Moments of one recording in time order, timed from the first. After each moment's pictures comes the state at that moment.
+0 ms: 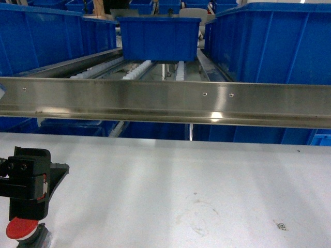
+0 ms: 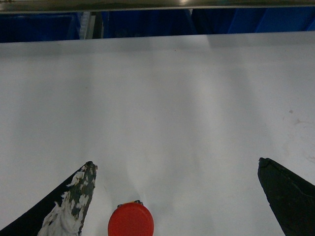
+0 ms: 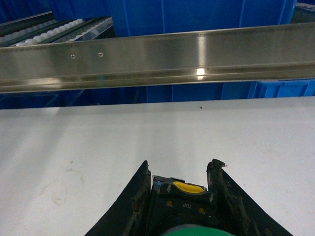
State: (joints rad) left arm -0.17 1.34 0.40 0.32 0.00 -0.07; right arm -0.08 0.64 0.11 0.28 -0.13 0.10
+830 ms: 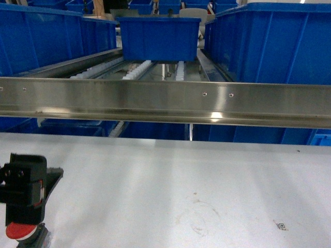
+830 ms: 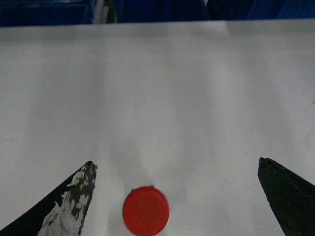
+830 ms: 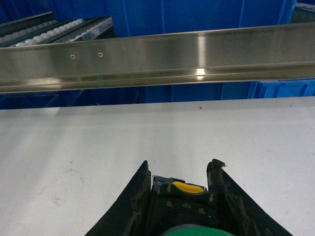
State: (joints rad) left arm -0.16 1.34 0.37 0.34 -0.05 -0.07; right arm -0.08 0.64 0.11 0.28 -0.13 0.10
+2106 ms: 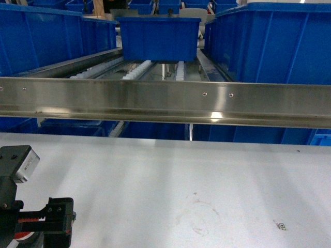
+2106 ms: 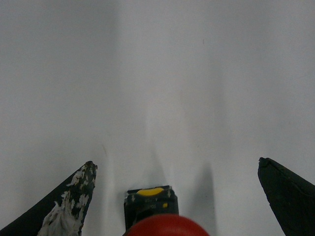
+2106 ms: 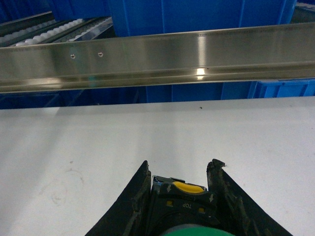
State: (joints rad) left arm -0.11 1.86 0.46 0.54 -0.01 -0.15; right arm -0.08 0.64 0.11 0.28 -0.13 0.10
